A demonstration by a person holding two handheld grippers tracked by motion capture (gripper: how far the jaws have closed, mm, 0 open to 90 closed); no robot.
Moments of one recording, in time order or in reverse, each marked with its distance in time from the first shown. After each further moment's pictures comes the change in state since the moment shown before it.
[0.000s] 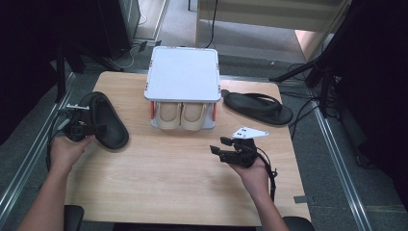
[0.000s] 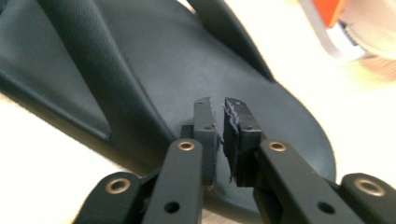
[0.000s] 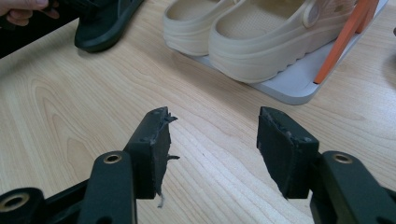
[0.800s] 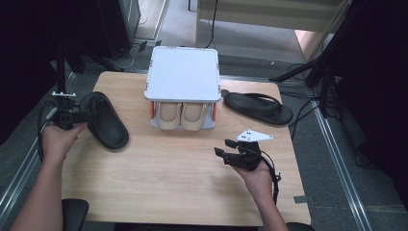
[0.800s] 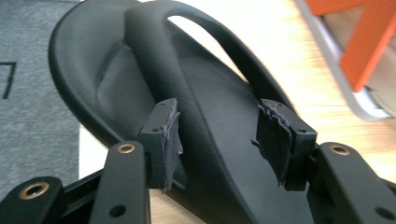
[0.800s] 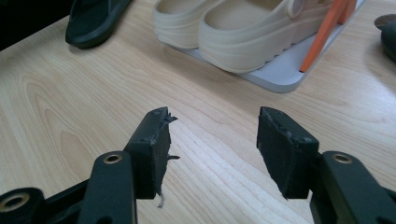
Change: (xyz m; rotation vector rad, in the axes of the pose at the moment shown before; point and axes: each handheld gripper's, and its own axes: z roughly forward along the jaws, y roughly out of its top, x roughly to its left) left arm 0.028 0.027 -0.013 -0.098 0.089 -0.053; right arm -0.002 -0.009 -0.011 0.001 -0.036 0.017
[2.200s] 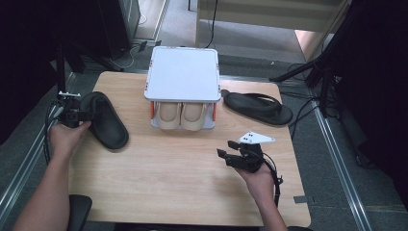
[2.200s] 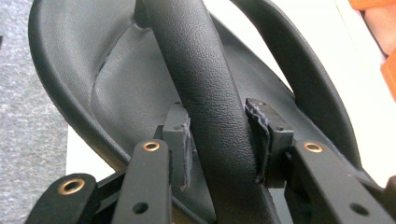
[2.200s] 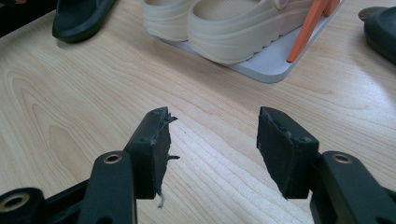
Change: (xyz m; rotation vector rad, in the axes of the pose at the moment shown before) left arm 0.016 0.000 0.032 0.051 -0.020 -0.089; right arm -0.002 -0.006 -0.004 0.010 -0.037 0.002
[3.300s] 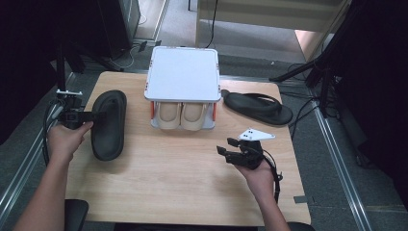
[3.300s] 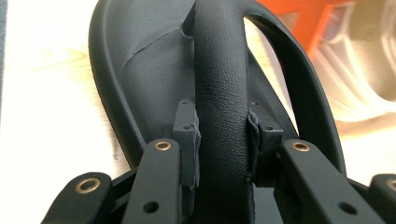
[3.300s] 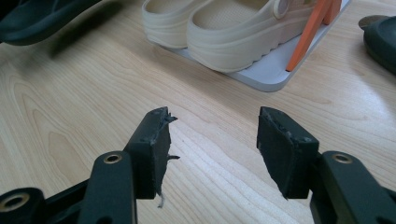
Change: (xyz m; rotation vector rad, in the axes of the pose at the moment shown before) left arm -0.051 -0.004 -0.041 -0.024 -0.106 0.056; right arm -0.004 0.007 0.003 -0.006 0.012 -0.004
